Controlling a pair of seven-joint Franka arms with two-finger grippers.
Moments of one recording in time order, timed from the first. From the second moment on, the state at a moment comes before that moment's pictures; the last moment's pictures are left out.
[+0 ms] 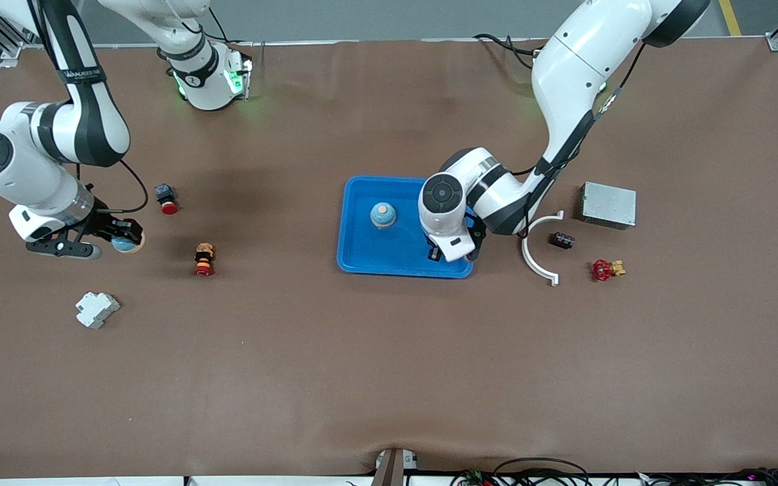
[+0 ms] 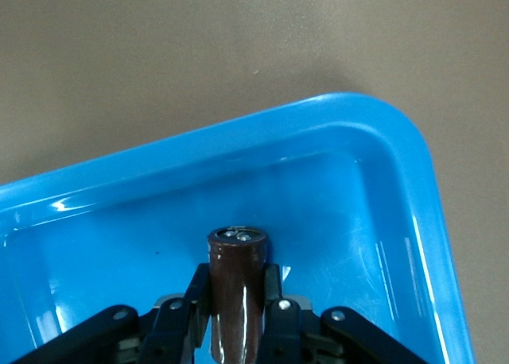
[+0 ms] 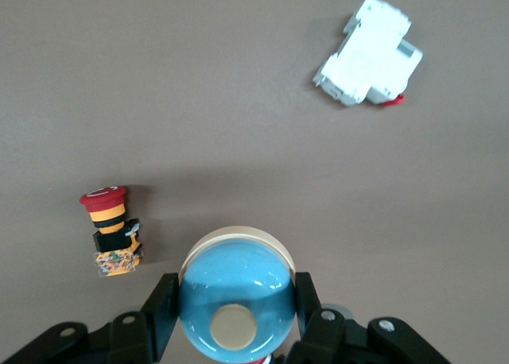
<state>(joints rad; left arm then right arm) -0.37 0.71 -0.37 -1.72 0.30 2.24 -2.13 -0.14 0.08 0.02 -2.29 -0.05 2.37 0.04</state>
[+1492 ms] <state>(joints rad) 0.26 0.47 -0.43 -1.77 0.29 1.84 -1.17 -0.17 0.33 0.02 -2.36 0.02 2.68 0.04</state>
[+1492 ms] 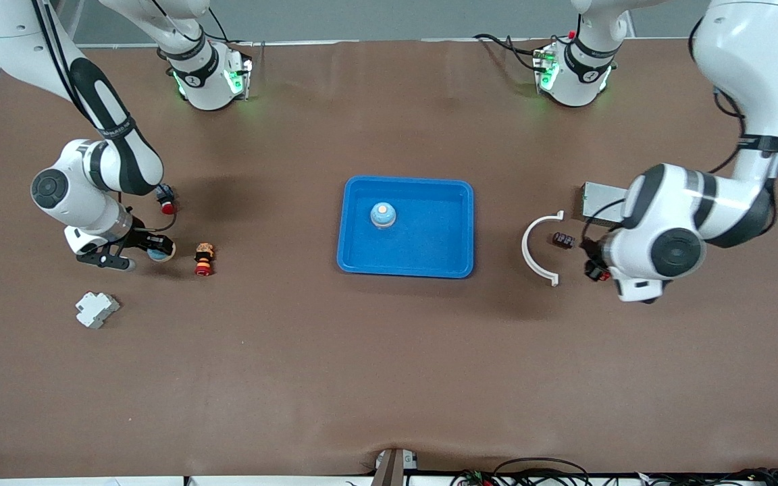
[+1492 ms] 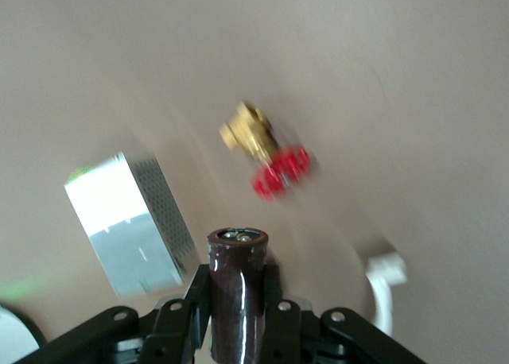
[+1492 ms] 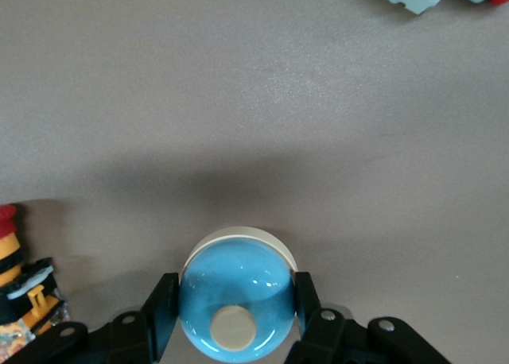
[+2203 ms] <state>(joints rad) 0.40 0.53 -0.43 -1.87 0.53 2.10 -1.06 -0.16 0.35 0.03 -2.33 0.04 2.68 0.02</state>
